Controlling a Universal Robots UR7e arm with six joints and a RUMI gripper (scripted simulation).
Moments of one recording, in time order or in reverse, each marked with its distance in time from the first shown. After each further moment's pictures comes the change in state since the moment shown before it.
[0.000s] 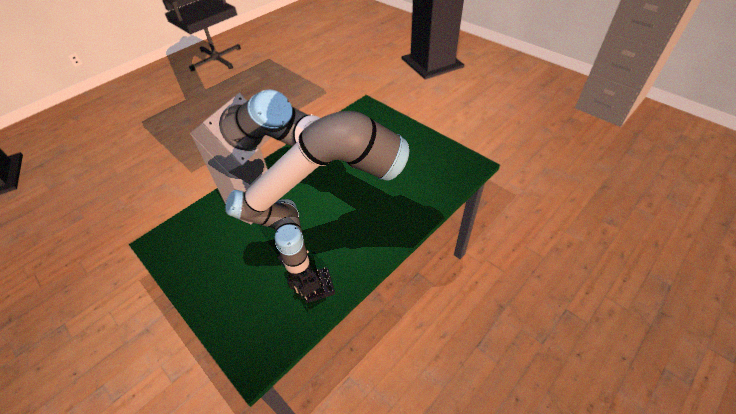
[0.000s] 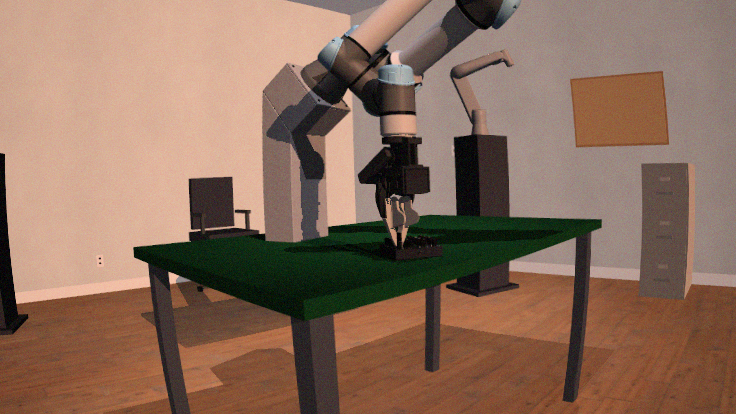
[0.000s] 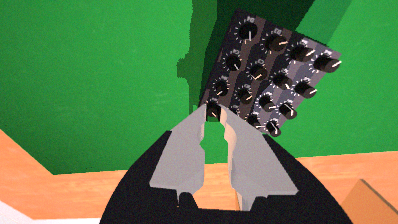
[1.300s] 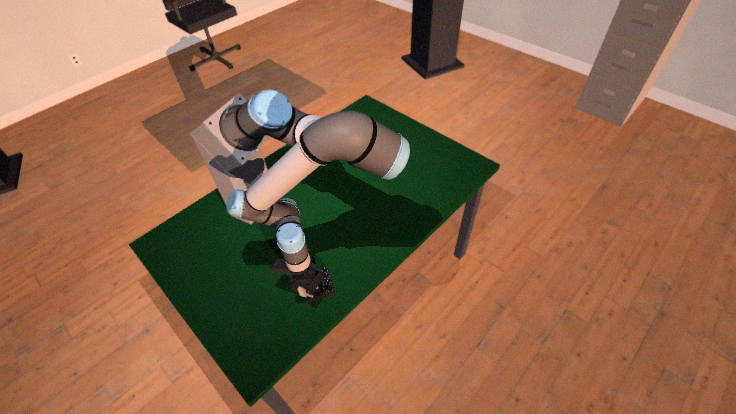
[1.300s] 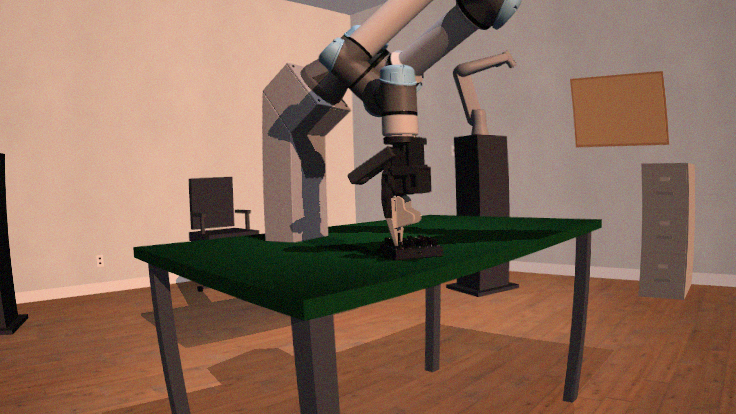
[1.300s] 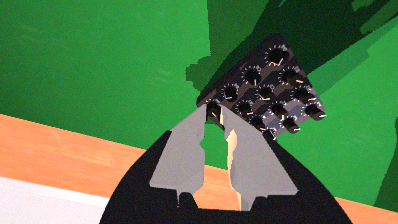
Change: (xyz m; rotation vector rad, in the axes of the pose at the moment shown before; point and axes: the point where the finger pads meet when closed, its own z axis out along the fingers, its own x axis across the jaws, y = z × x) arm -0.003 0.001 0.000 -0.002 -0.006 -0.466
